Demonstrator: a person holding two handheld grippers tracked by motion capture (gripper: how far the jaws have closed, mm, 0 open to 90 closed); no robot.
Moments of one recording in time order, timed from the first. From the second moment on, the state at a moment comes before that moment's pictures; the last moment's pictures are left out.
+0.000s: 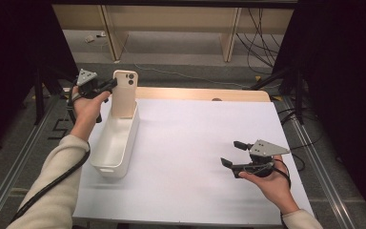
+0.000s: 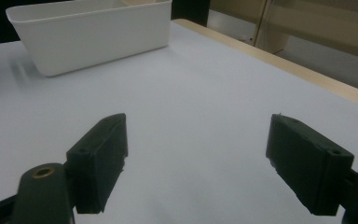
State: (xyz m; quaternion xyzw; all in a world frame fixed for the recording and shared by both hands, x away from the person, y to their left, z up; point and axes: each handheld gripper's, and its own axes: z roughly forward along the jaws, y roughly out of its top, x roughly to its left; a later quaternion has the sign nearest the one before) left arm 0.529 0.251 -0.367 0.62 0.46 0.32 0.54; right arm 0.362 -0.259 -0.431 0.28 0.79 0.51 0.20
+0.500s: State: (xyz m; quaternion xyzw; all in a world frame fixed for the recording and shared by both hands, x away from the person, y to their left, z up) left arm 0.534 0.251 -0.371 0.63 0.47 0.32 0.53; right arm 0.363 -0.260 -0.431 0.28 0.79 0.51 0.20
